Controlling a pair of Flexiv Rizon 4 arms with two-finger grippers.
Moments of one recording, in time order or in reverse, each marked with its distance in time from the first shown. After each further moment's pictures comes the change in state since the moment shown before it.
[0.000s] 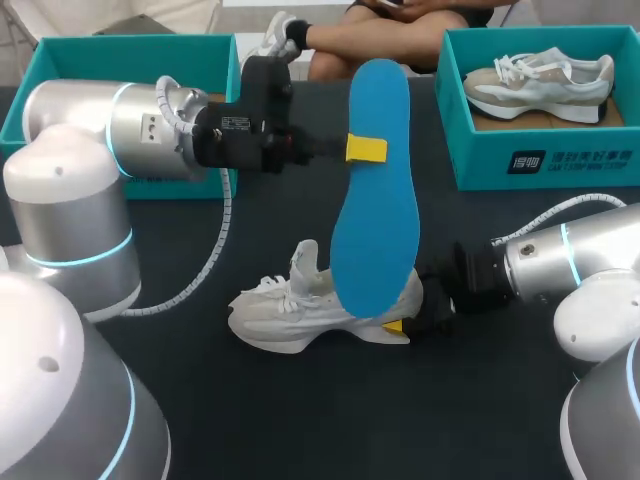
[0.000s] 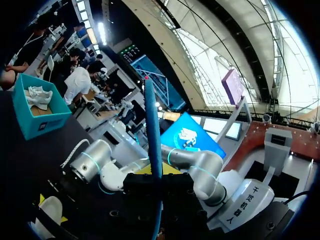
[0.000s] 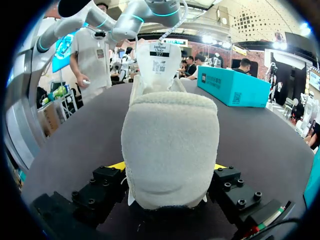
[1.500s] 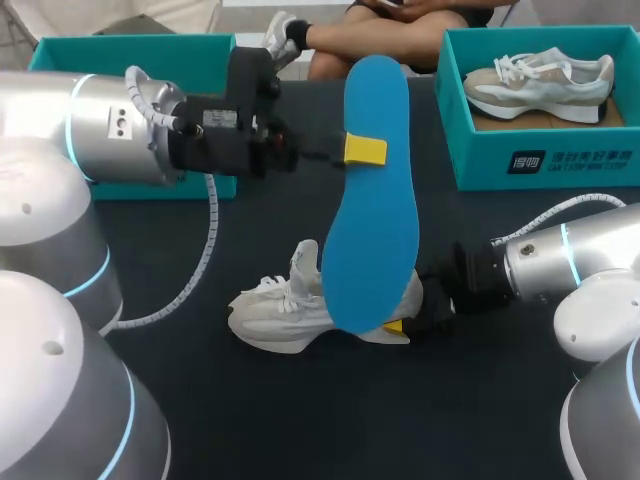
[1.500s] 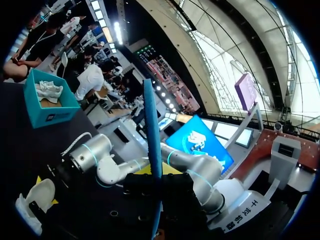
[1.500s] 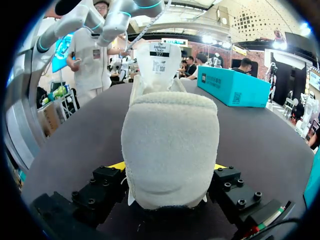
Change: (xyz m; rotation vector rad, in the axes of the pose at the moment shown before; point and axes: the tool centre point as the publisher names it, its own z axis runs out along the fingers) left arm 0.043 0.007 0.008 0.010 -0.120 -0.064; right arm 0.000 0.000 0.000 0.000 0.000 0.000
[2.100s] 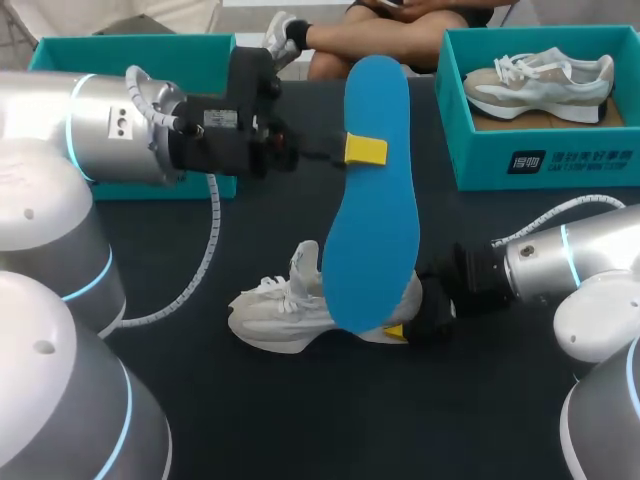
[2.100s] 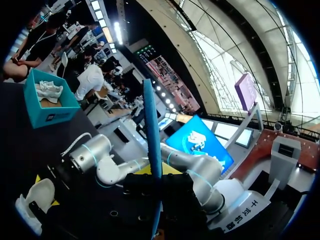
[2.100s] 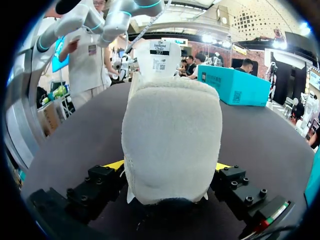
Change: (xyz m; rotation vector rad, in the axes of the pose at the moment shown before) left arm 0.000 0.000 0.000 0.000 -0.001 -0.001; right arm 0.000 -0.004 0.001 0.003 0.000 0.000
